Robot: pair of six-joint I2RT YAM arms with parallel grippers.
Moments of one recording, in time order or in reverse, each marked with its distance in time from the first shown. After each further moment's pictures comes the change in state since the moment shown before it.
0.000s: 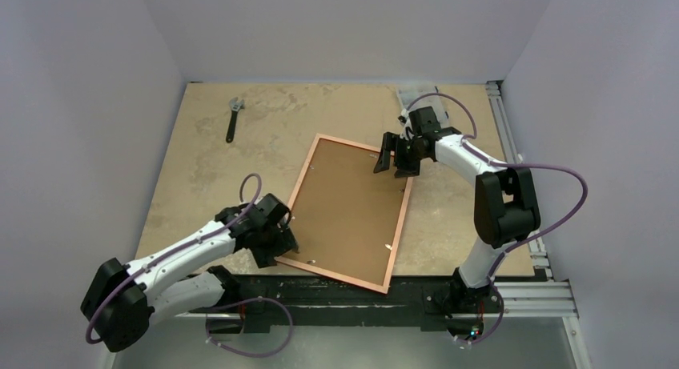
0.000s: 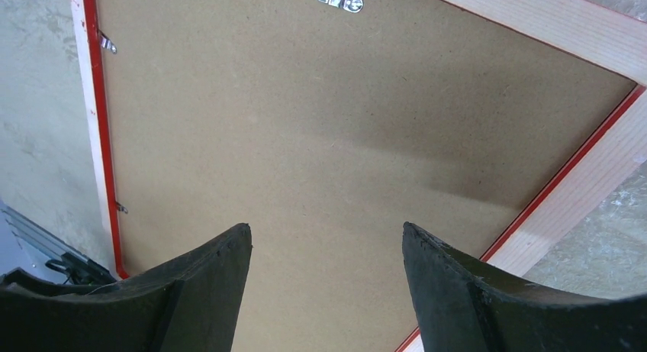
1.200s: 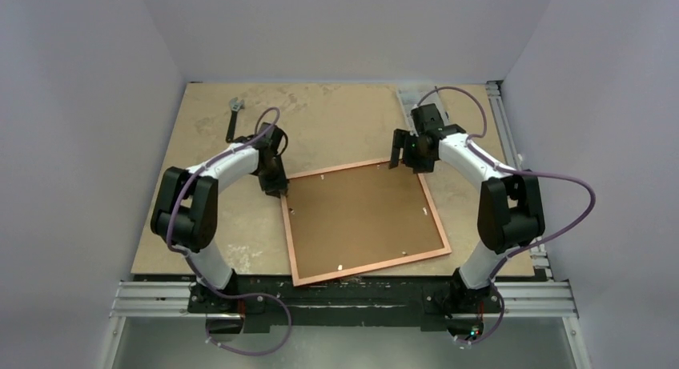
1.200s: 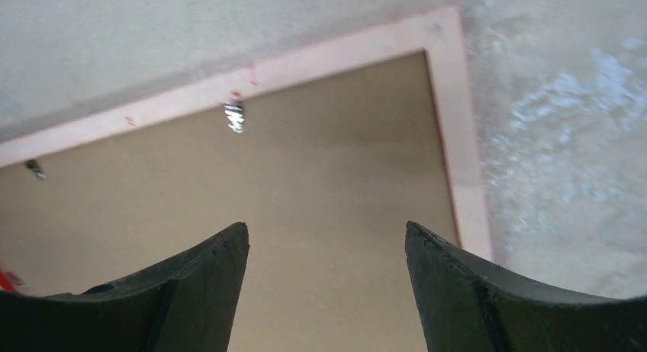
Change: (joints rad) left arm 0.406 0.723 0.533 0.143 0.033 0.619; right arm -0.001 -0.034 0.038 -0.076 0.285 0.007
